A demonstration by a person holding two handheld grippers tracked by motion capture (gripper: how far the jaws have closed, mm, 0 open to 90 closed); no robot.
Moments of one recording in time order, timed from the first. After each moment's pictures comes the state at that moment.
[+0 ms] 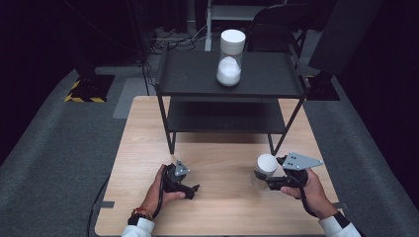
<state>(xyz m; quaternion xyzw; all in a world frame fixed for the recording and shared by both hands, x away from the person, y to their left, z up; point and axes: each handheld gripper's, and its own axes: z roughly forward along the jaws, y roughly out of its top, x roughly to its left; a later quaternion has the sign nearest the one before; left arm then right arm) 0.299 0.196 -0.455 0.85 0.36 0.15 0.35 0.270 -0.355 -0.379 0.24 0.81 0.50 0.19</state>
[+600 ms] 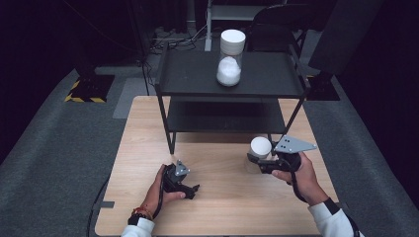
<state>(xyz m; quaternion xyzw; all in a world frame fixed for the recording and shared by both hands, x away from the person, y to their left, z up) 0.300 0.195 -0.455 0.85 0.36 0.15 0.35 0.285 -0.326 -0.345 0.25 0.79 0.51 0.22</state>
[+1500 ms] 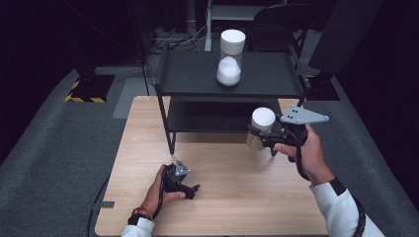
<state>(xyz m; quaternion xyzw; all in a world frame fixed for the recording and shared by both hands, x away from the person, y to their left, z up) 0.300 0.195 -0.455 0.85 0.36 0.15 0.35 0.295 -0.313 -0.272 0.25 0.77 0.53 0.25</state>
